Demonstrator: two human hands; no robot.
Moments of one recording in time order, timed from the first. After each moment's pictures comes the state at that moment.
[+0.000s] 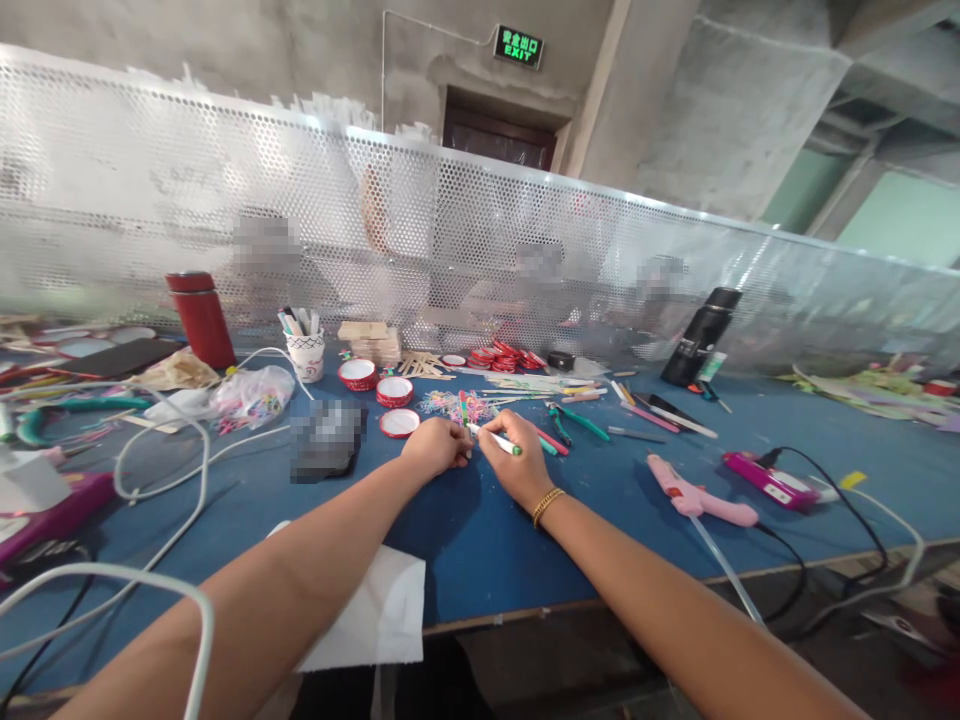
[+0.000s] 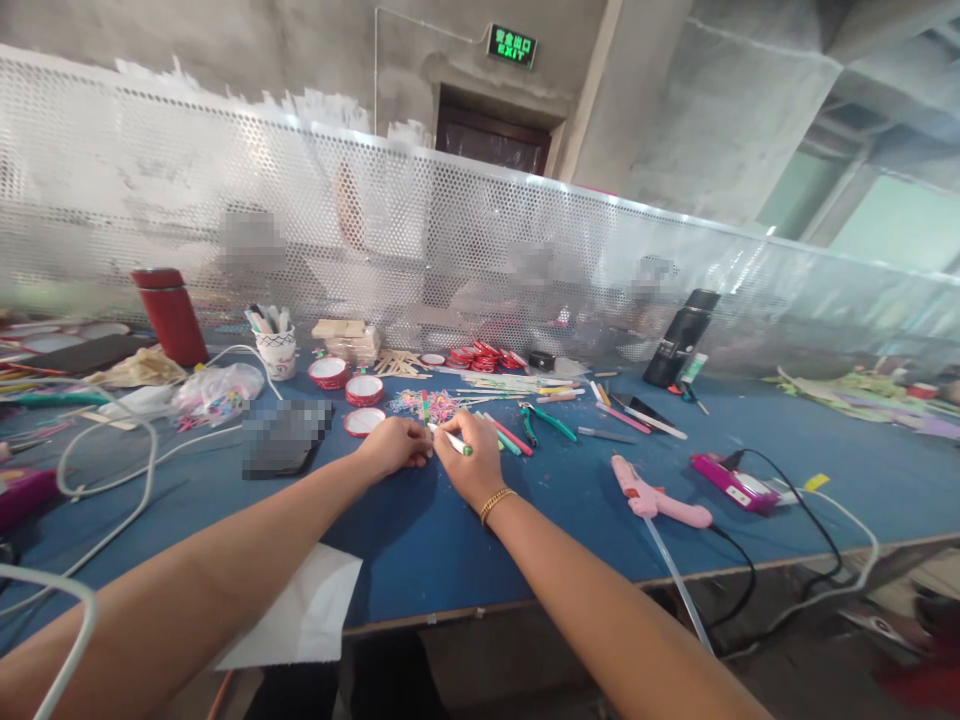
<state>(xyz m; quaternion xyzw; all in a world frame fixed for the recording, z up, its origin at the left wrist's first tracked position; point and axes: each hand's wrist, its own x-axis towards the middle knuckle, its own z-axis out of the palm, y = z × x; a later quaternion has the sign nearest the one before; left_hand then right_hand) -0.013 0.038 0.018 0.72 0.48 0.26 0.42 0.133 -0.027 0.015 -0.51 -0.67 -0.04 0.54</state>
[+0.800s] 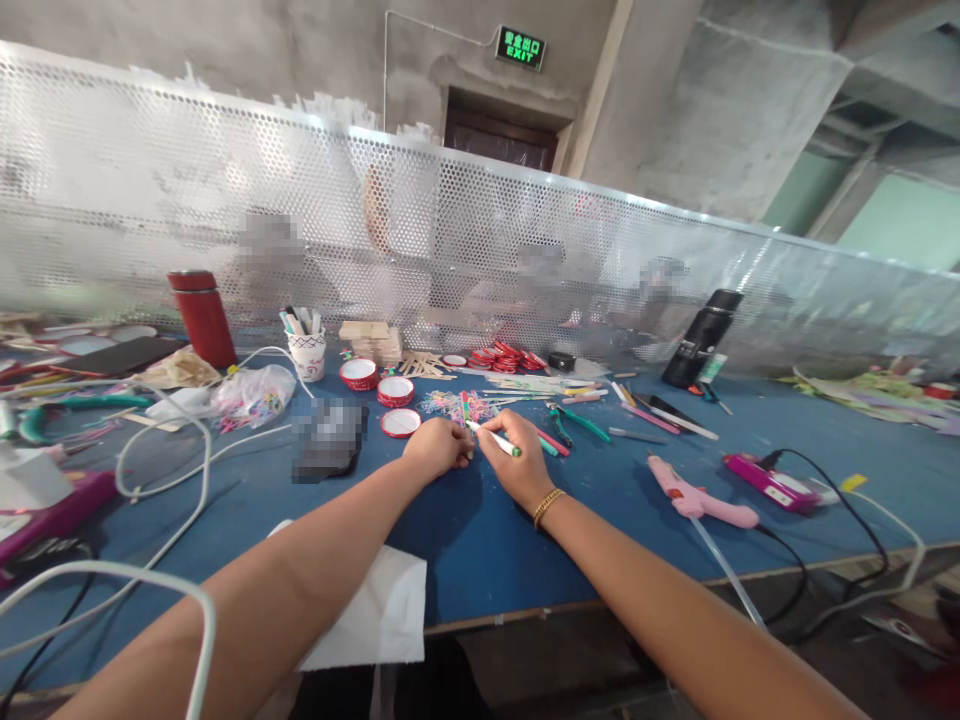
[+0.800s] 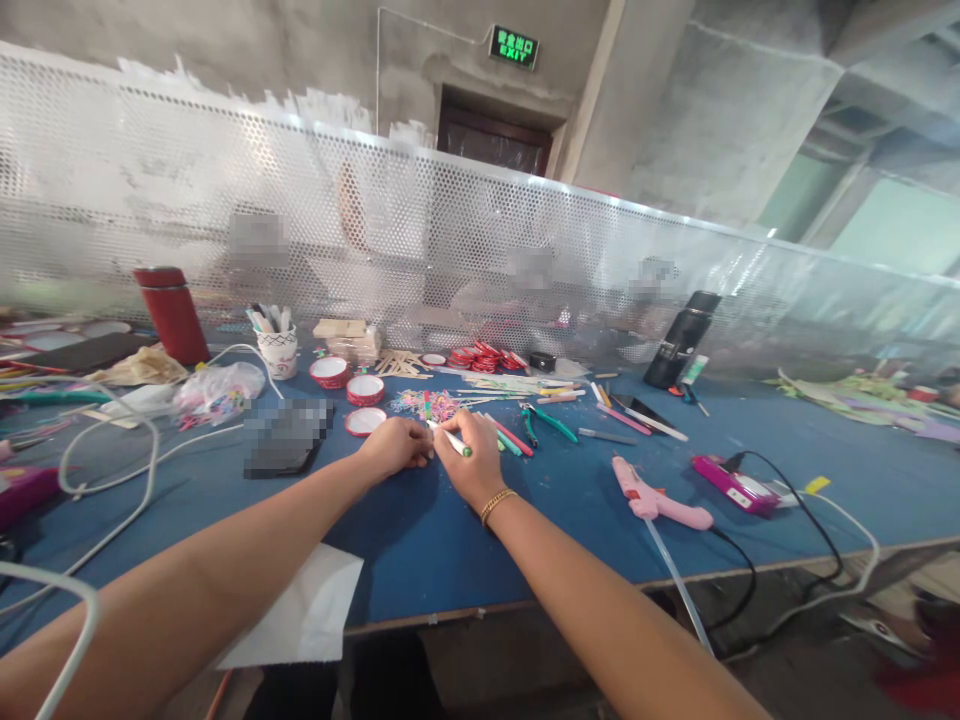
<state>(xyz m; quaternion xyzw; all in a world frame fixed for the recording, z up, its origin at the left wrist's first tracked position) -0.013 0.036 0.019 0.73 0.48 0.26 0.40 0.134 -0.026 0.014 -0.49 -0.69 -0.03 0.53</state>
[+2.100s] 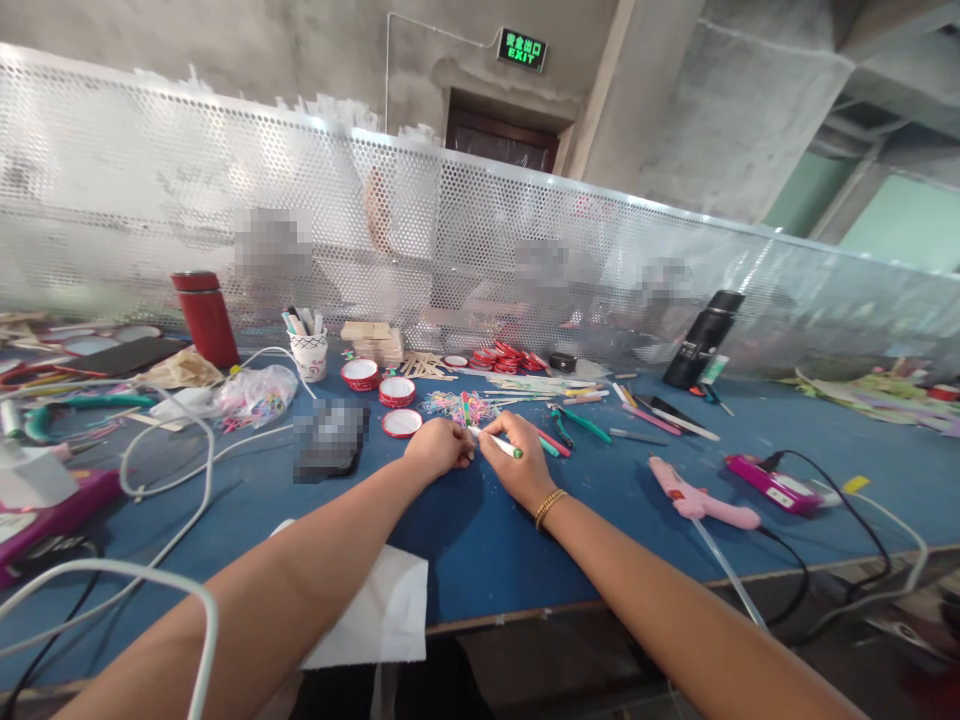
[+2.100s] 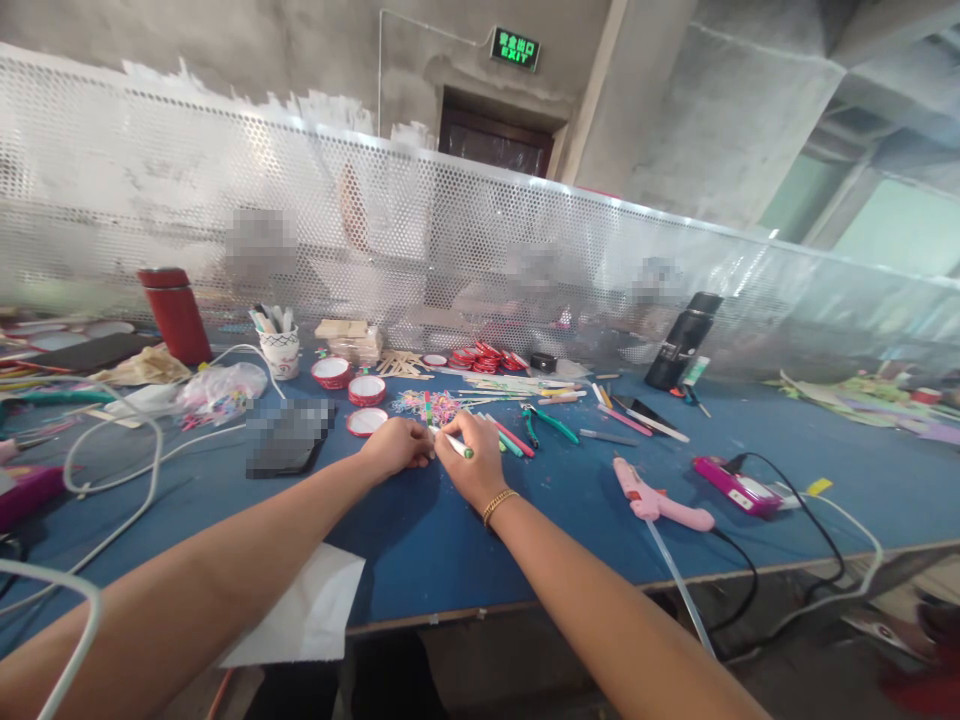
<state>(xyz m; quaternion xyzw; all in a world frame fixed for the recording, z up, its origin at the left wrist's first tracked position) -0.012 0.030 0.026 0.72 0.50 0.26 0.42 0.134 -0.026 0.014 -0.50 -0.69 -0.02 0.52</state>
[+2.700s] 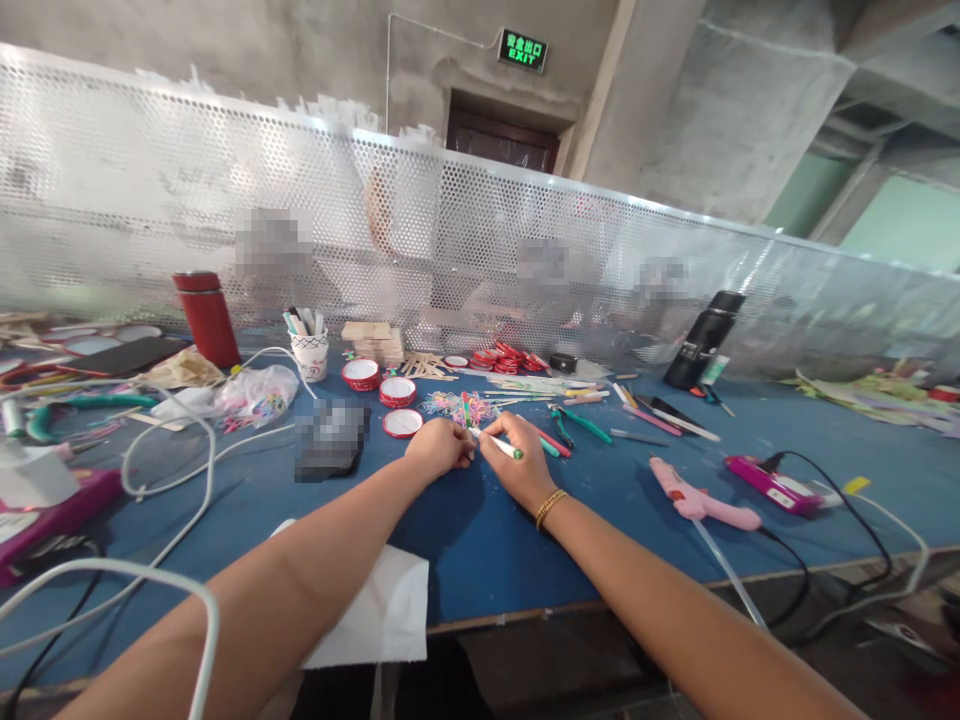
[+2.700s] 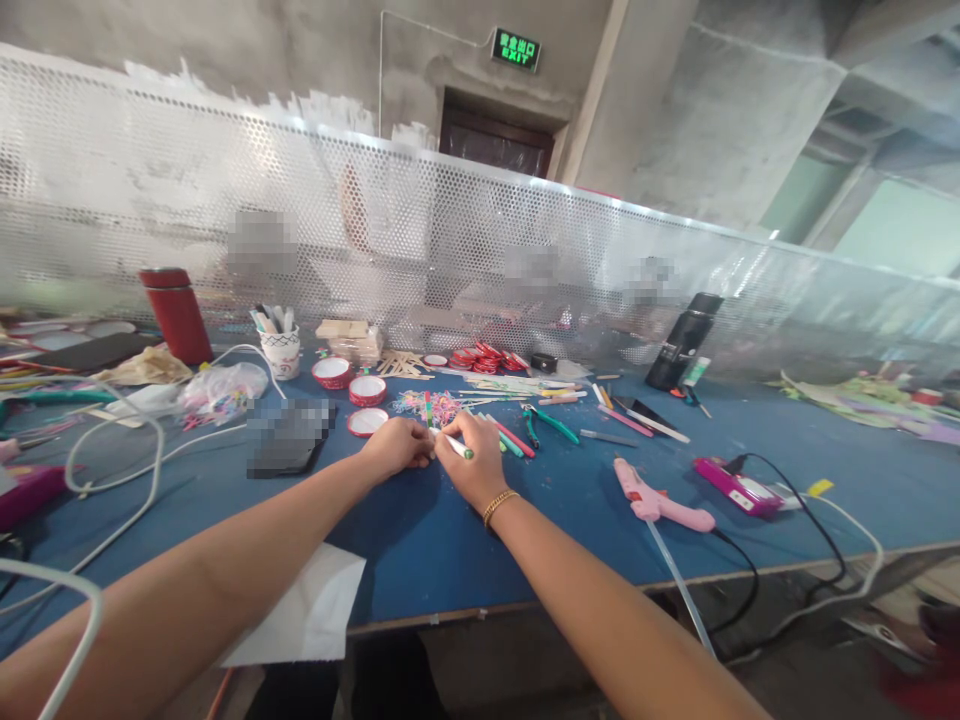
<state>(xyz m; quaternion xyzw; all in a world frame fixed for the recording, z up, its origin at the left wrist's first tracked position) -0.012 0.031 0.026 0.71 0.50 0.26 0.42 0.134 -0.026 0.013 -0.51 -0.69 -0.03 0.51</state>
